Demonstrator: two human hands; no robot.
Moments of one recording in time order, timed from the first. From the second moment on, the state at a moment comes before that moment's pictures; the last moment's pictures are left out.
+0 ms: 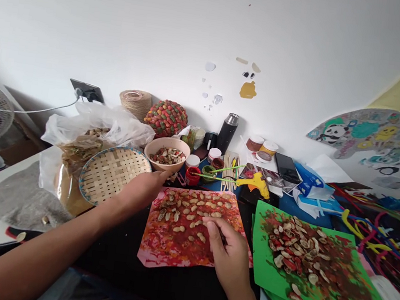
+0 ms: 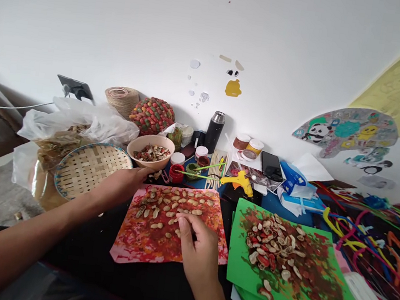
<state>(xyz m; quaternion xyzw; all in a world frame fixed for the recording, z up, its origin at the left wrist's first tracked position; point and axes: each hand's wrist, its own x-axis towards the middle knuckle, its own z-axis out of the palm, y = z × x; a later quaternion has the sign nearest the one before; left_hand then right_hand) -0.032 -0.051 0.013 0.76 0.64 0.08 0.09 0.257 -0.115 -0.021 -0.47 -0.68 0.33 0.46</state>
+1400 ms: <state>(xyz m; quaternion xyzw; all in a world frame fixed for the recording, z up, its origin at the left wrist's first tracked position) 0.008 -0.060 0.001 0.81 0.58 0.03 0.12 0.257 -0.113 -0.012 -0.47 -0.68 0.31 0.46</state>
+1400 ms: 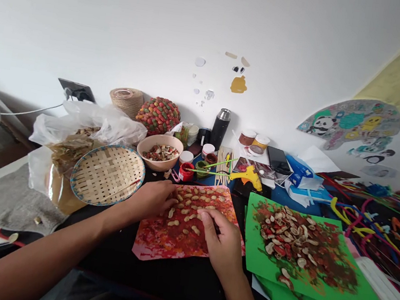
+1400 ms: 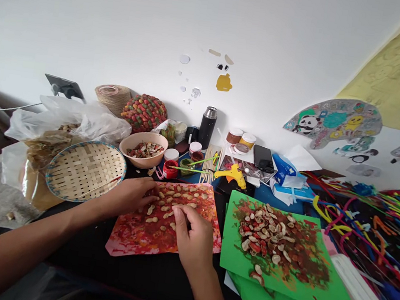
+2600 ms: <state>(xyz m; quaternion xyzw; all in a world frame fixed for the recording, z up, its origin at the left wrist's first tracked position) 0.000 -0.081 -0.006 0.85 0.50 0.04 0.16 0.256 -0.113 -0.021 -0.46 -0.73 0.29 0.42</state>
